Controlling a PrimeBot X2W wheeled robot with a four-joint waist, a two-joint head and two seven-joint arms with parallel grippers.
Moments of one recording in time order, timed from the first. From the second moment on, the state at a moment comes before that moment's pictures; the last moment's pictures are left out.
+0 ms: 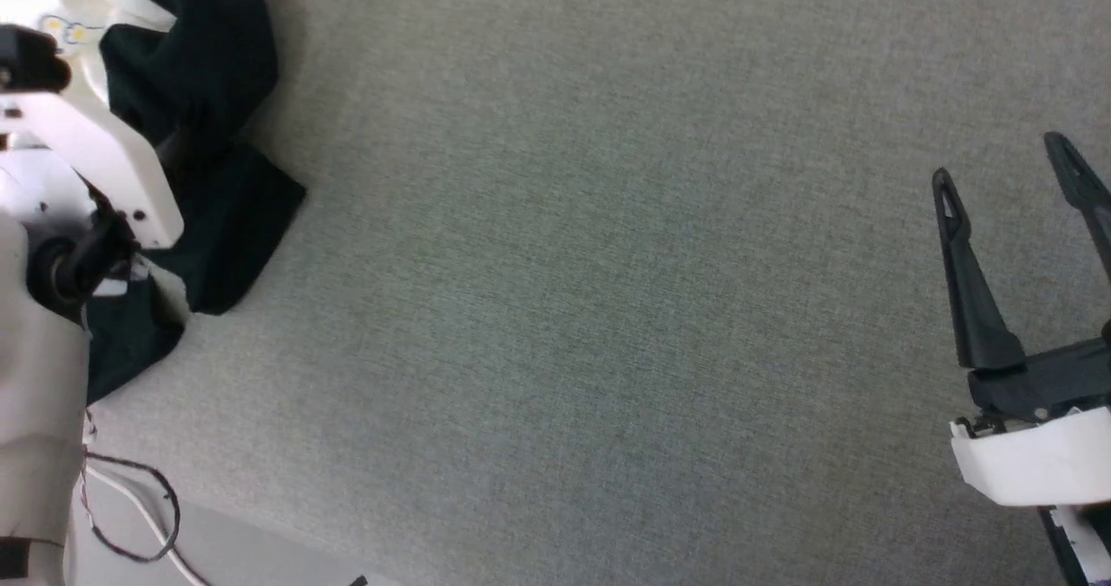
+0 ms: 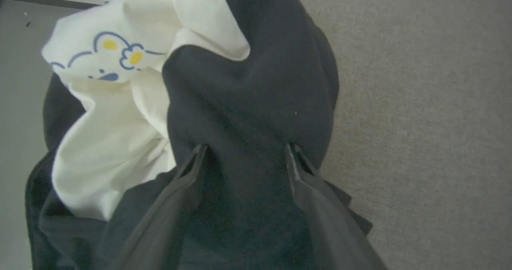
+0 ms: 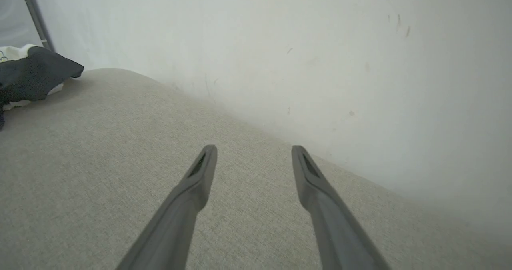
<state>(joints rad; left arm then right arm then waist) -0.79 0.50 -0.14 0.56 -0.57 -0.12 0.45 -0.08 -0.19 0.03 -0.59 -0.09 0.13 0.19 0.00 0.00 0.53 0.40</state>
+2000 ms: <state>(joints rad) -1.38 0.43 -0.32 0.24 -0.49 -0.06 0.20 -0.01 -0.05 -0.05 -0.36 0.05 0.13 -0.09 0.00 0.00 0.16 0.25</state>
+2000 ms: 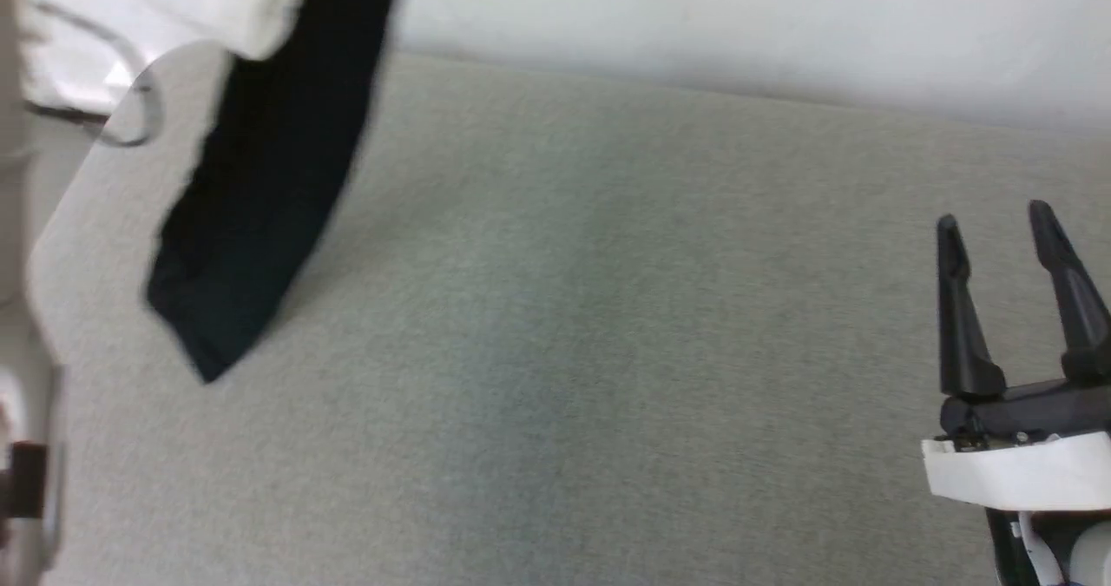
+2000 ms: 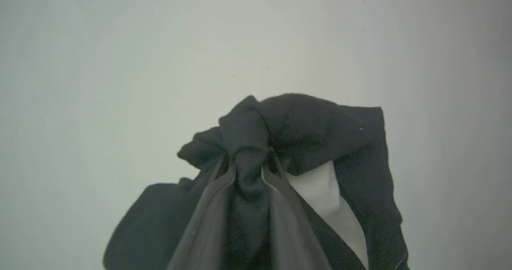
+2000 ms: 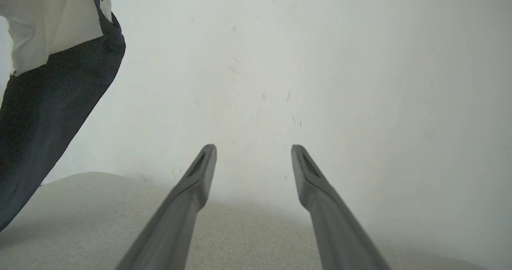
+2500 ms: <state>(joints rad) -1.41 0.20 -0.36 0.21 -0.63 -0.02 0.25 0.04 -0.05 -0.12 -0.36 0.08 0.13 -0.11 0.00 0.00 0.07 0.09</state>
